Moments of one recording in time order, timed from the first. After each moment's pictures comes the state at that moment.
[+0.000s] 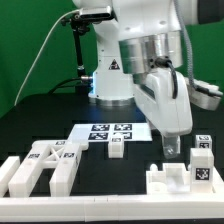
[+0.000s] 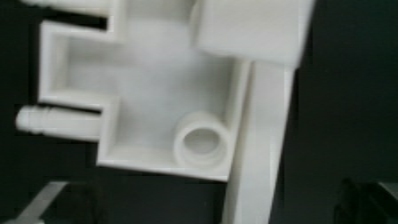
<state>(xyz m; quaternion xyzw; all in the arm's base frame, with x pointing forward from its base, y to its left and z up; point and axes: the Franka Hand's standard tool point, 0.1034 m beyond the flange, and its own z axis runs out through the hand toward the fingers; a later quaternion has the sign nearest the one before) 0.635 0.051 0.098 -0.78 0.62 0.00 0.07</state>
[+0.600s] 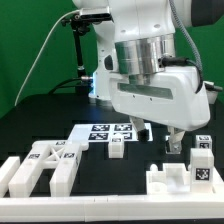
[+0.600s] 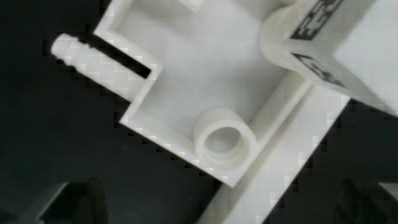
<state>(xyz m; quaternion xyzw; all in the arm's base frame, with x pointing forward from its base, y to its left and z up) 0.623 0.052 0.092 -0.89 0.45 -0.01 0.06</state>
